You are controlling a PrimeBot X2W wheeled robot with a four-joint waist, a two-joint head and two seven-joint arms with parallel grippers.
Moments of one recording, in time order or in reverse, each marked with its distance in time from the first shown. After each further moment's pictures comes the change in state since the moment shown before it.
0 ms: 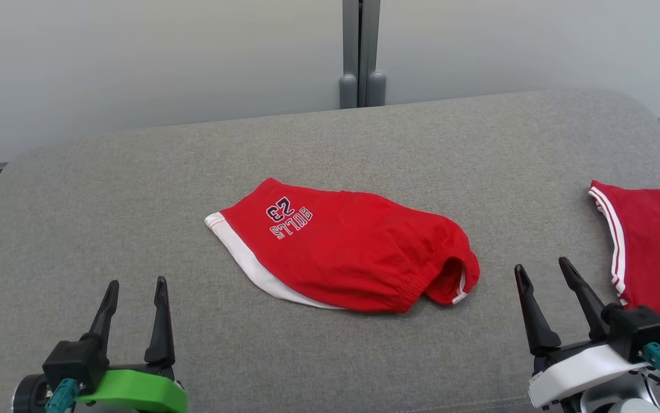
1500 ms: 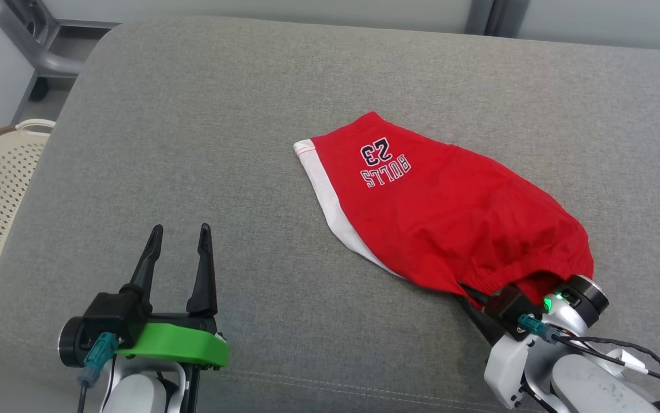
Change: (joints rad) left arm -0.140 -0.168 0.030 0.039 0.111 -0.105 -0.002; right arm -0.362 -0.257 0.541 0.419 -0.103 0.000 0.025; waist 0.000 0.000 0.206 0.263
